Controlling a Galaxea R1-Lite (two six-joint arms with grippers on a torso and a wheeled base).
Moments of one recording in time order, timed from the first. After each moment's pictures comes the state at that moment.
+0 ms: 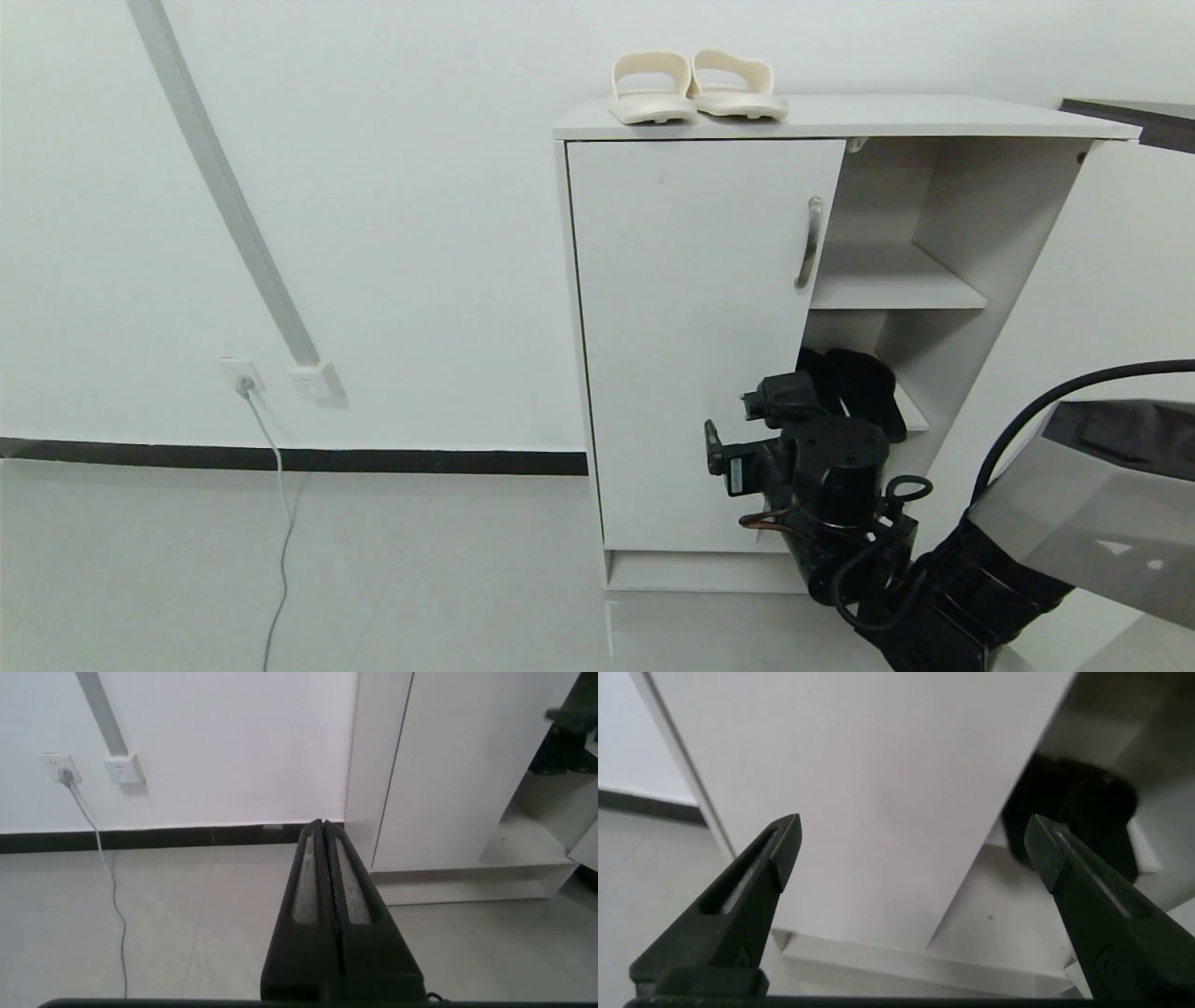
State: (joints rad) left arm 0.00 0.00 0.00 0.00 -0.03 0.01; right arm 0.72 2.15 -0.77 -1.32 -0.63 -0.04
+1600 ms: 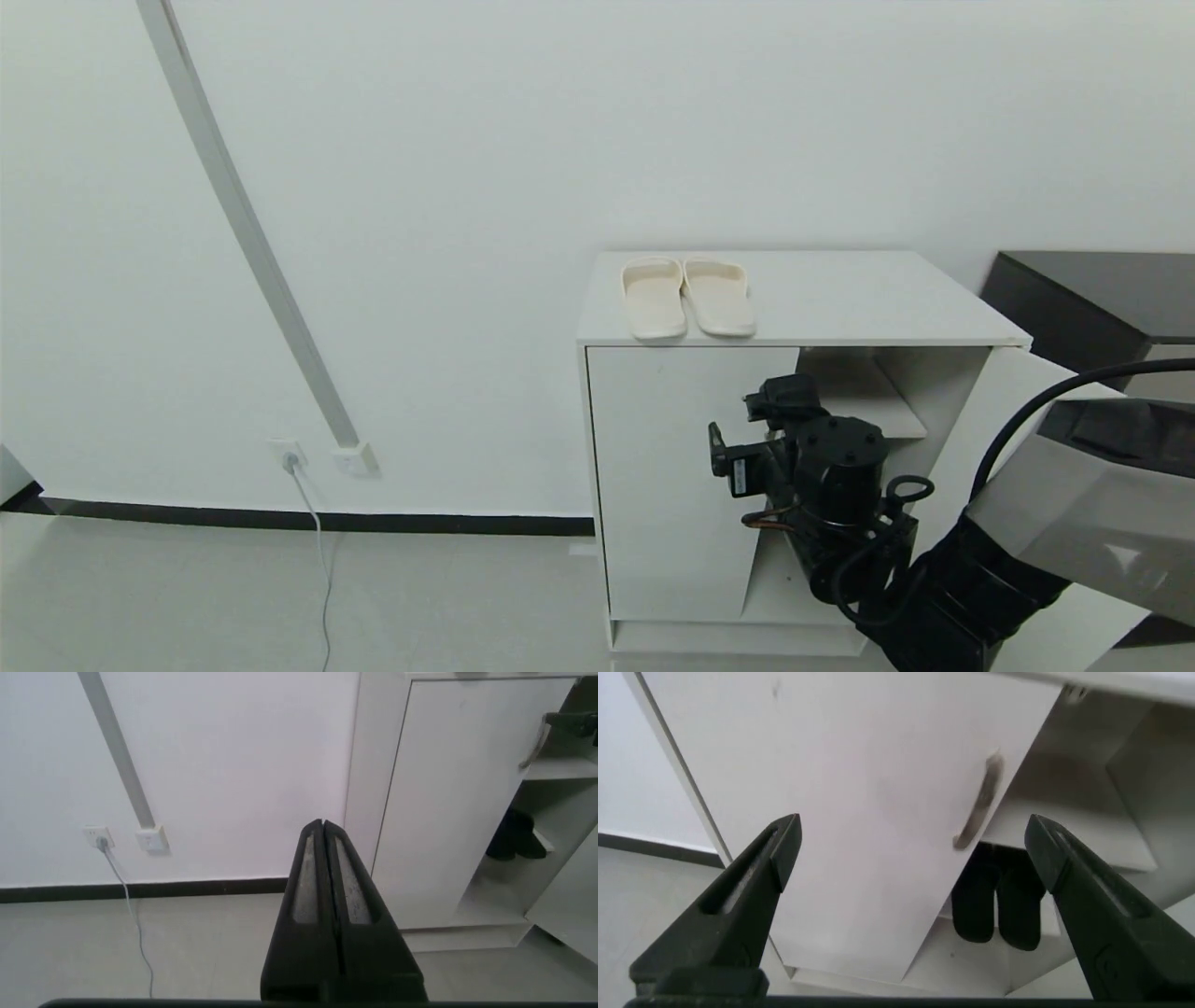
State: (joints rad) left arm 0.00 0.00 0.00 0.00 -0.03 0.01; right arm 0.72 2.15 -0.77 -1.32 -0.63 -0.04
